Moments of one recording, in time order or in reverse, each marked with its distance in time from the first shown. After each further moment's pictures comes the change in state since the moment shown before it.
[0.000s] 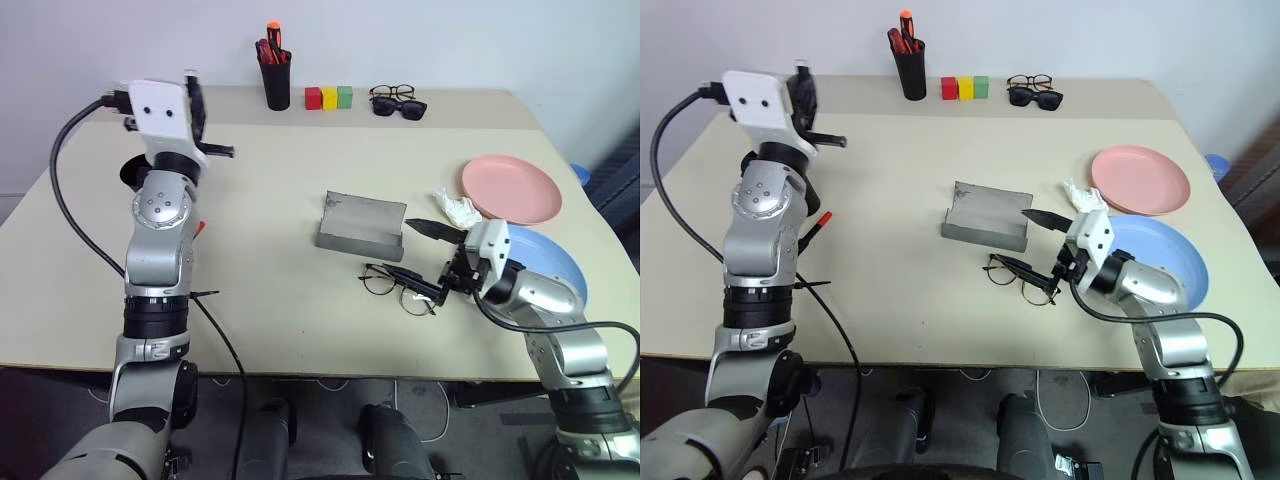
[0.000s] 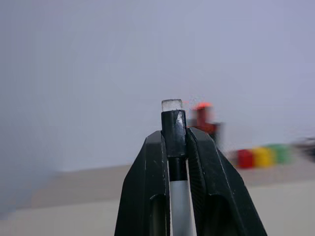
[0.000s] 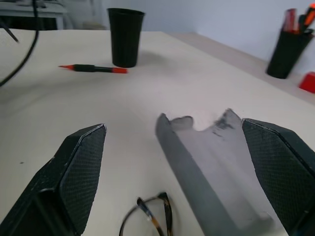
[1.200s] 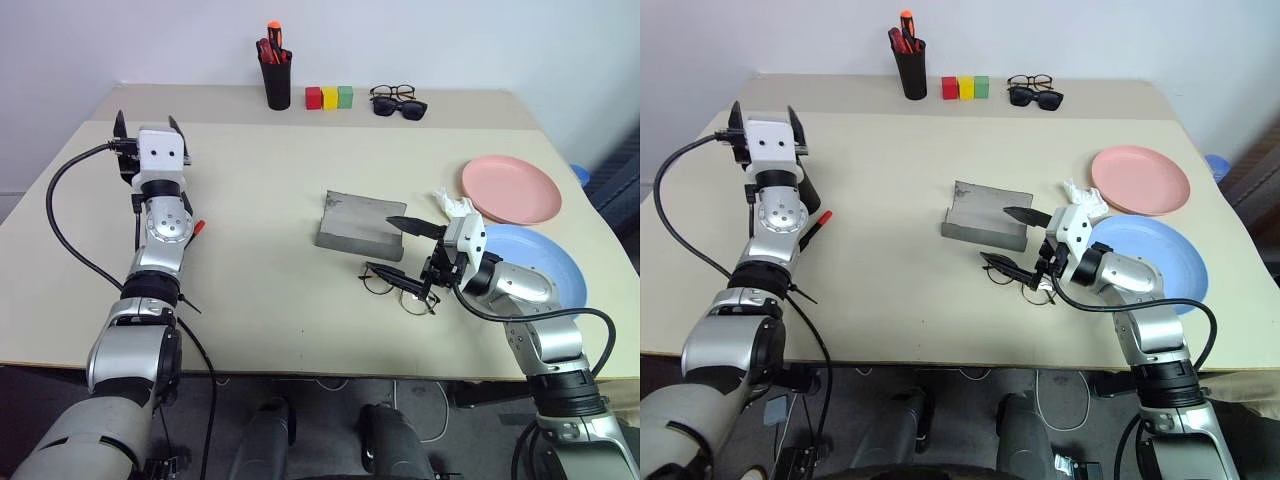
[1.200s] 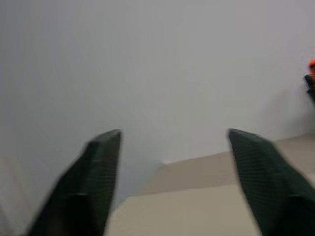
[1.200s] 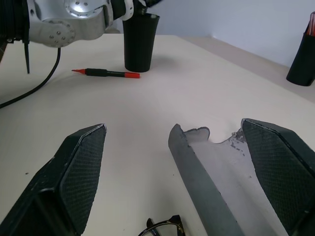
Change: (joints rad) left arm -0.124 0.074 -0.048 0.747 0.184 -0.619 0.287; right arm -0.032 0.032 0.026 0.026 -0.020 0.002 0.012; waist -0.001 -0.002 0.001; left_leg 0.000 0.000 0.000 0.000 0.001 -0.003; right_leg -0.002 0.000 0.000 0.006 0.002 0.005
